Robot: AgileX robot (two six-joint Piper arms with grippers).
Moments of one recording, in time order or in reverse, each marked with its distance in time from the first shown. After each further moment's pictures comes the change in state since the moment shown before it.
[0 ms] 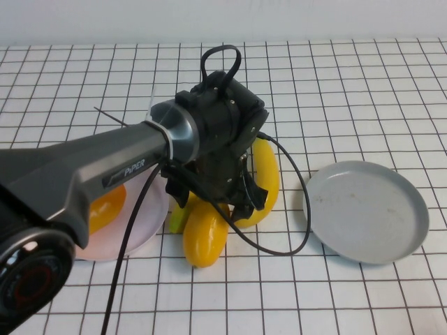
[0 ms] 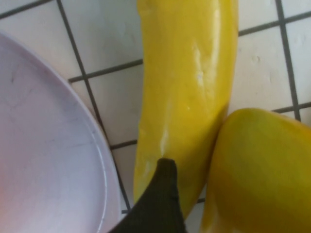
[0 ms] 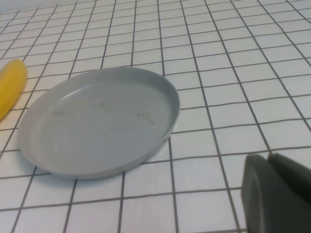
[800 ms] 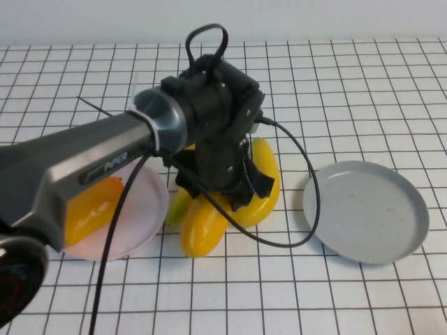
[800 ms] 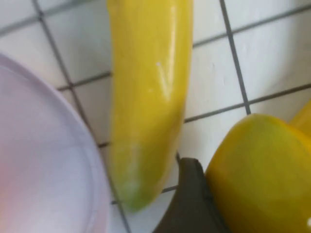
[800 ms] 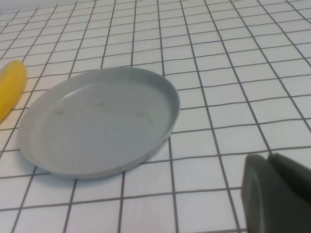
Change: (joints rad) right arm 0.000 0.000 0.000 0.000 0.000 0.000; left arm 0.004 -0.051 -0.008 -0.067 -0.008 0.063
